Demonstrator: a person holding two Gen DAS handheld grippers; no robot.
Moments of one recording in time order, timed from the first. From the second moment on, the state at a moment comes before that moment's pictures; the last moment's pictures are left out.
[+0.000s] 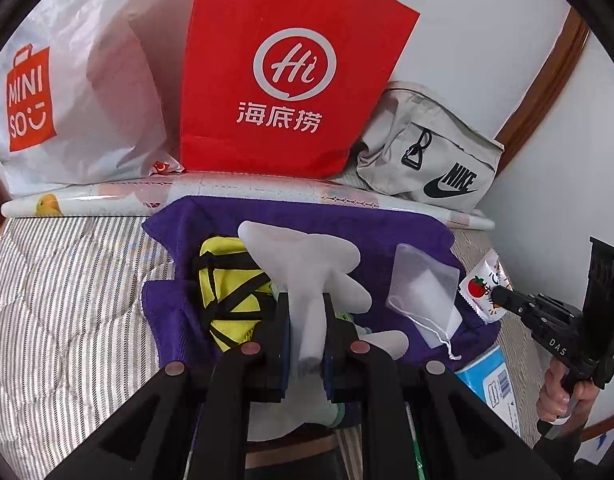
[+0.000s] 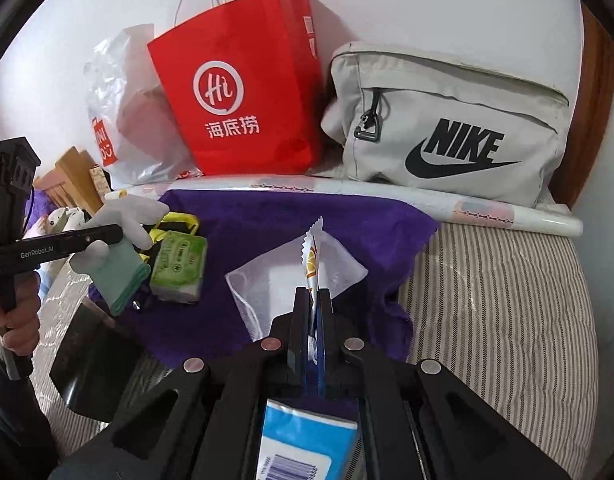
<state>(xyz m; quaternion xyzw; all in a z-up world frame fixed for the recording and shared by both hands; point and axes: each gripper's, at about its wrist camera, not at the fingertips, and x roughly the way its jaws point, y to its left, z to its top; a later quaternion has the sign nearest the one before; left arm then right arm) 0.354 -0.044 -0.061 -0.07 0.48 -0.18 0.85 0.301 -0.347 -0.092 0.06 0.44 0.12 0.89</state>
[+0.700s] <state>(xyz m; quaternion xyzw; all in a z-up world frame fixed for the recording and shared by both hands) 0.367 -0.050 -0.086 -0.06 0.51 -0.18 0.84 0.314 -0.339 -0.113 0.02 0.47 0.11 0.88</state>
